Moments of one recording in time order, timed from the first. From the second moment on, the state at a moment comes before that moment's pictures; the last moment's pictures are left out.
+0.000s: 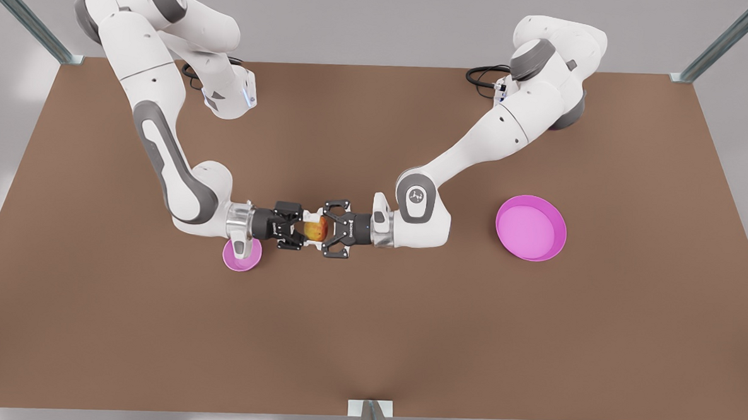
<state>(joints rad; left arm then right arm) -0.25 0.97 -0.73 -1.26 -1.36 2.52 1.95 -0.12 0.45 0.46 -1.96 1.66 2.00 -1.26</state>
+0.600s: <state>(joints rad) -0.26 0.97 -0.73 -1.26 -1.36 2.52 2.00 -0.12 0.45 0.46 -1.97 1.66 2.01 -1.33</state>
